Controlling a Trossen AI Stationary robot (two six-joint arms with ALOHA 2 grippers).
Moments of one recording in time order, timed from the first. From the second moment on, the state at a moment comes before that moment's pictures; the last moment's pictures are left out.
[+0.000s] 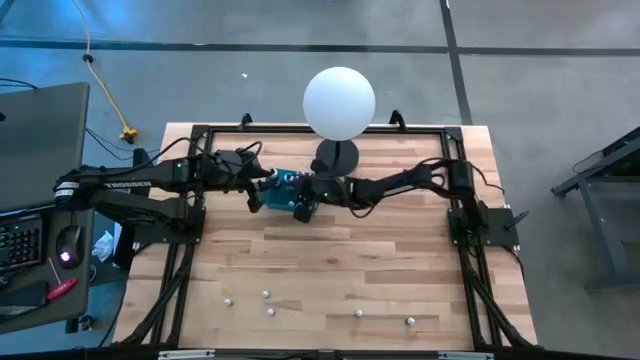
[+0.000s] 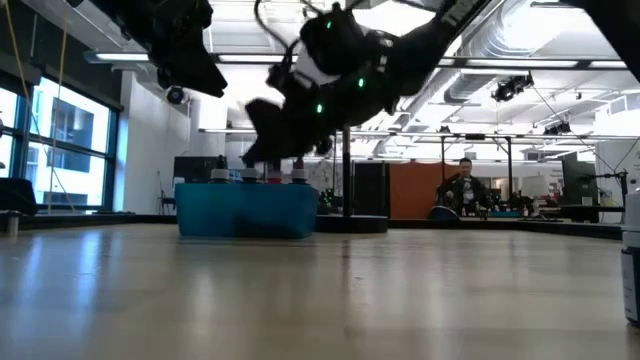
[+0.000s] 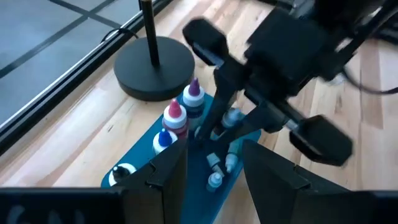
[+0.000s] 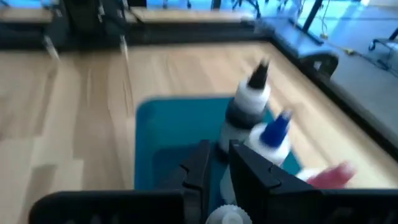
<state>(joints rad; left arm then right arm) 0.15 0.91 0.77 -0.44 -0.19 -0.23 -0.09 2.06 1.28 0.40 0.24 0.00</state>
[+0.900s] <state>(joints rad) 0.11 0.90 0.77 -0.60 0.40 0.04 -0.08 2.07 1.27 0.40 0.21 -0.07</state>
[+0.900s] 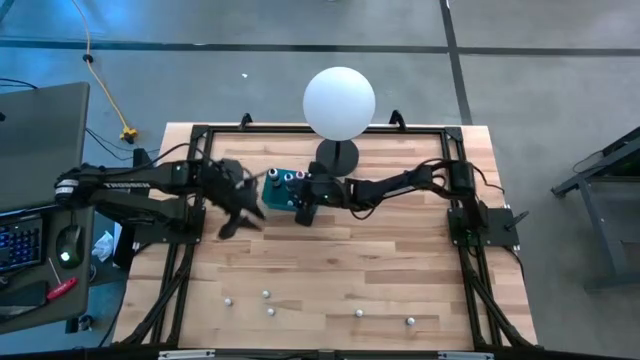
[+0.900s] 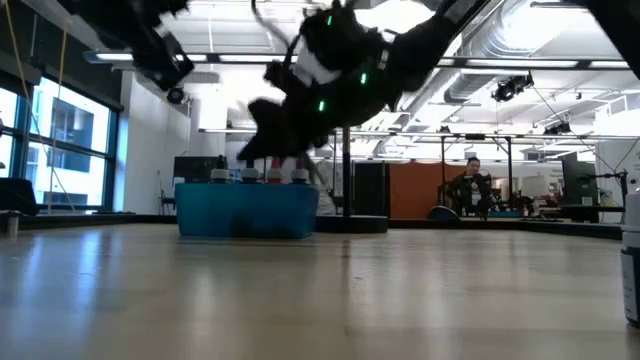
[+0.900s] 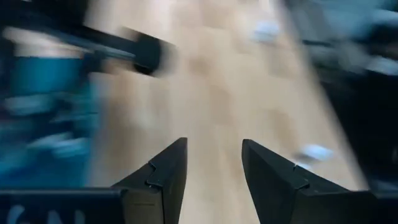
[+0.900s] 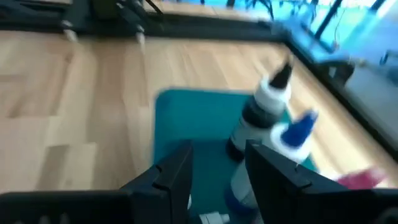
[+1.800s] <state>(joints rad) -0.59 1.33 0.55 0.05 0.07 -0.24 -0.01 1.94 1.27 0.24 0.20 0.00</state>
